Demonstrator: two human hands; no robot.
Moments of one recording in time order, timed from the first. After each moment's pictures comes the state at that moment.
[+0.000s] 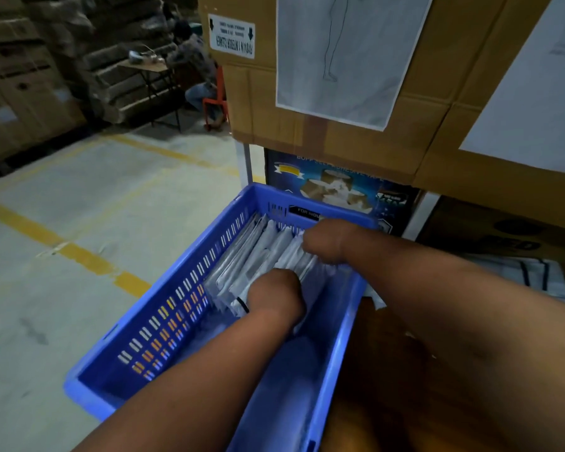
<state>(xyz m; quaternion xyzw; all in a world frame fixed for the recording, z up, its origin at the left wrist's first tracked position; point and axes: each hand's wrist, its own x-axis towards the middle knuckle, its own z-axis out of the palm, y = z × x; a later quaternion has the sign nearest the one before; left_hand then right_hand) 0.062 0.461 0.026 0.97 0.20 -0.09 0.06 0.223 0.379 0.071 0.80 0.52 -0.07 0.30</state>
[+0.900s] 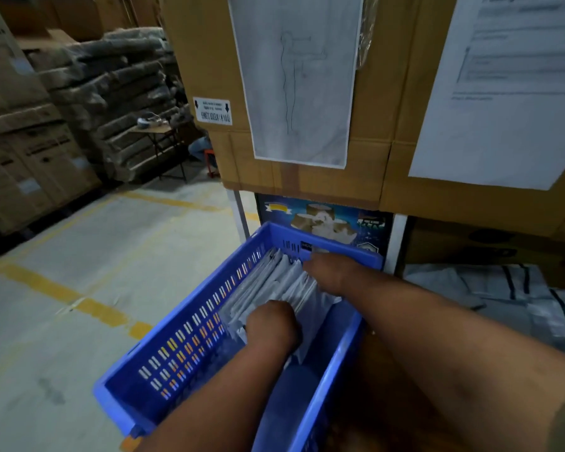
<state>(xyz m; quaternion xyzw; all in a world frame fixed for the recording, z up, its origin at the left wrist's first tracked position) 0.049 0.446 0.033 0.98 0.20 -0.05 0.01 0.218 0.333 0.051 0.93 0.35 -0.10 0.00</state>
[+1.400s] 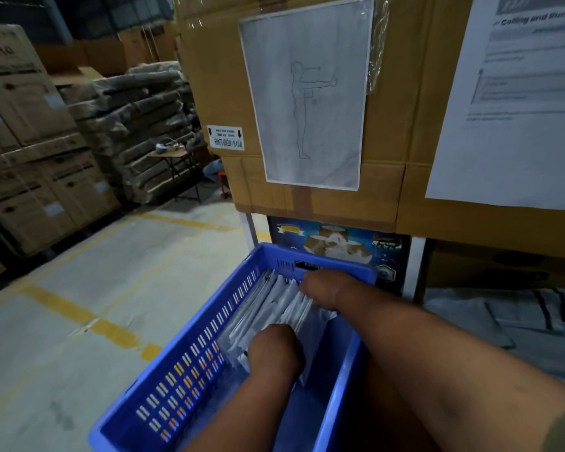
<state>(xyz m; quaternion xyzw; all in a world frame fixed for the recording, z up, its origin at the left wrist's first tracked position) 0.055 0.468 0.027 0.97 0.23 -0.04 0.01 0.235 0.384 0.051 0.93 0.32 -0.12 -0.10</state>
